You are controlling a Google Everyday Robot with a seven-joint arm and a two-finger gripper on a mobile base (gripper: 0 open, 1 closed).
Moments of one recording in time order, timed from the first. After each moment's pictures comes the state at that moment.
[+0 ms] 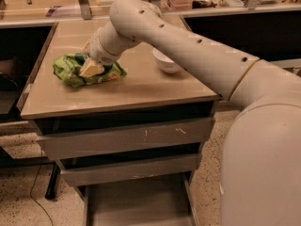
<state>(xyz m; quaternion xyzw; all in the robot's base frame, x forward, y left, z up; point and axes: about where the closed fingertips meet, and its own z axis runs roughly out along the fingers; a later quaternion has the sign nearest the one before) 0.688 0.193 0.856 -0.73 0.55 0.11 0.40</state>
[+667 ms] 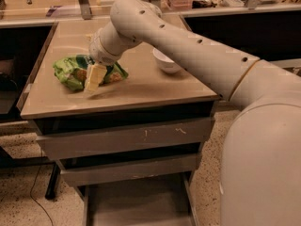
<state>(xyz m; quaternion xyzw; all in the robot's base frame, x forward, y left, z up) 0.688 0.193 0.856 -0.73 0.55 0.11 0.40</state>
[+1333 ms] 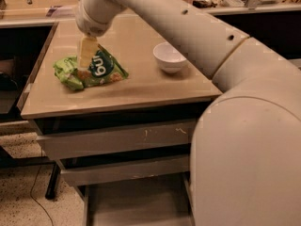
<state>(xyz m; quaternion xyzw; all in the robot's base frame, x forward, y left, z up) 0.704 0.201 0.926 -0.75 0.53 0.04 0.38</state>
